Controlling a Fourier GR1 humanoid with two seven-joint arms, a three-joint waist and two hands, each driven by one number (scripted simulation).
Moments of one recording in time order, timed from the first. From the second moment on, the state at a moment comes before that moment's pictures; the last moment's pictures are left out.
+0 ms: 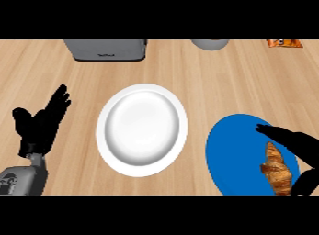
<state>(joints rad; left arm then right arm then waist) -0.15 0.23 0.05 -1.41 0.05 0.03 0.16 -0.08 -0.60 0.14 -1.32 0.73 0.42 -0.37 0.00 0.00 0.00</state>
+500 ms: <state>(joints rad) -0.14 0.22 0.07 -1.43 0.04 0.01 0.16 -0.09 -0.58 0.18 -1.31 0.85 0.44 -0.44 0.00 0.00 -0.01</state>
